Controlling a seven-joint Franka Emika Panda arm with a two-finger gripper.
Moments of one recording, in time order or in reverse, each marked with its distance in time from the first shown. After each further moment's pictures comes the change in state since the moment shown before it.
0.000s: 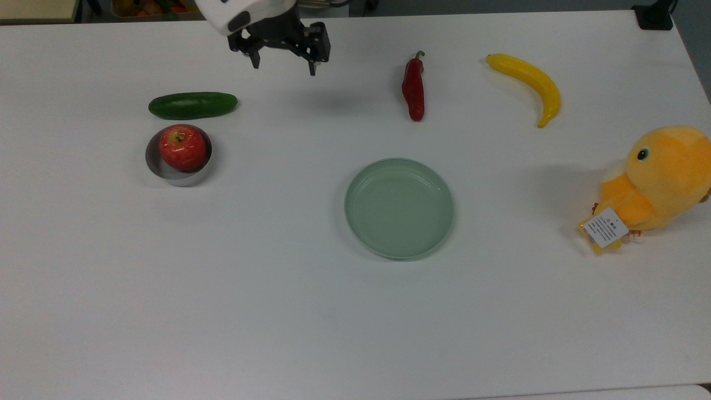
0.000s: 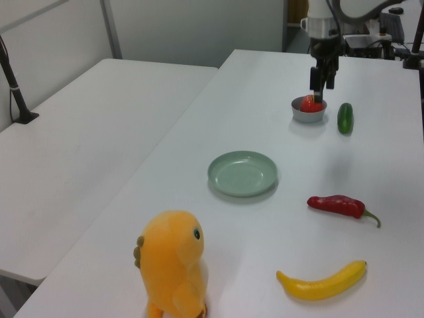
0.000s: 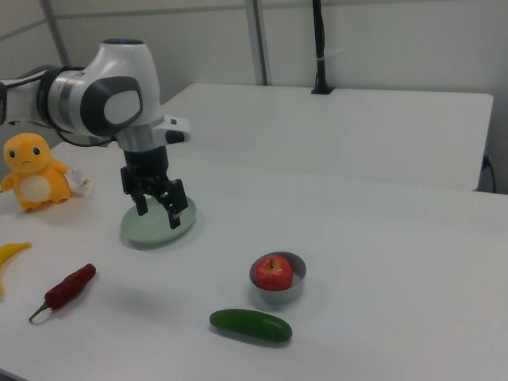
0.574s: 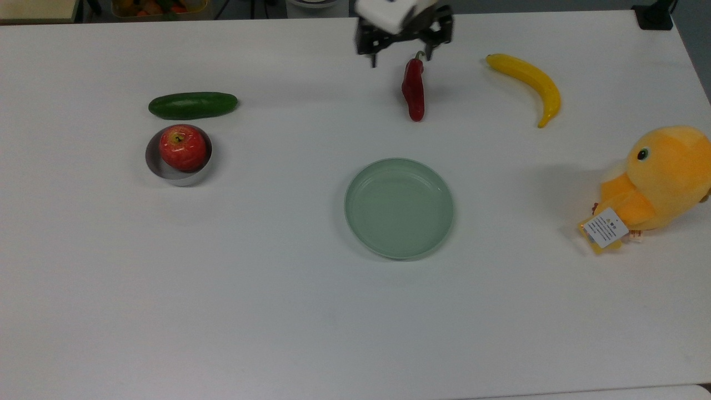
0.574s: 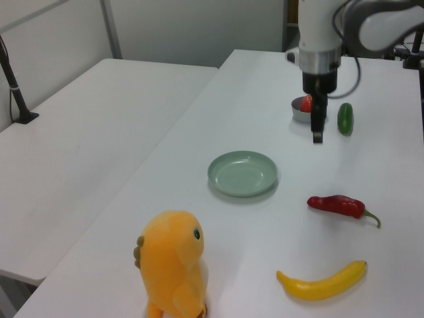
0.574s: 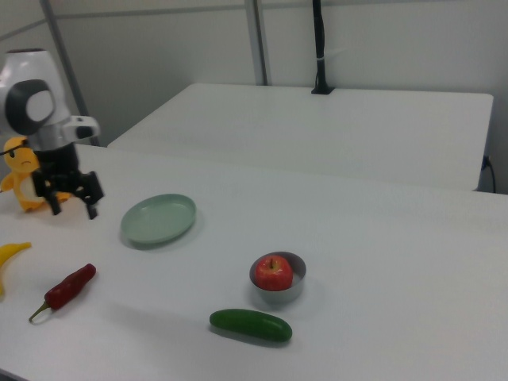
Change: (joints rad) arm 0.170 0.003 0.191 -0.020 0.002 0.026 0.060
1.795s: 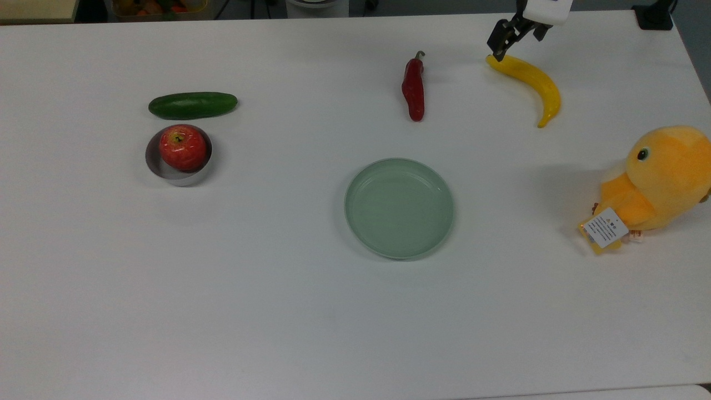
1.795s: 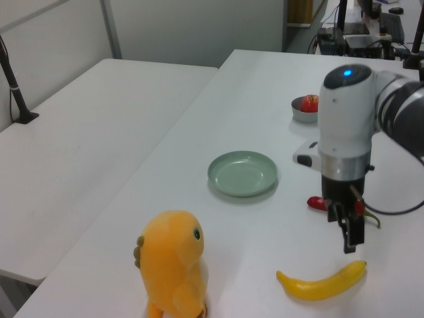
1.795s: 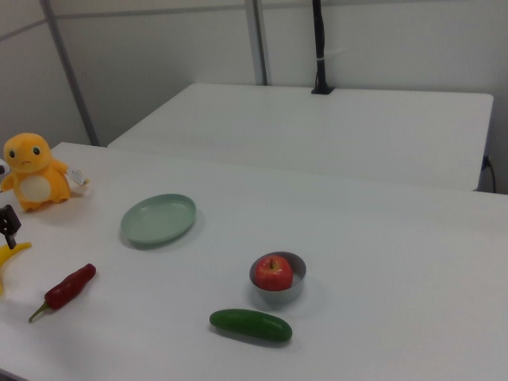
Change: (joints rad) arm 0.196 0.188 0.236 0.001 -0.047 0.199 0.093
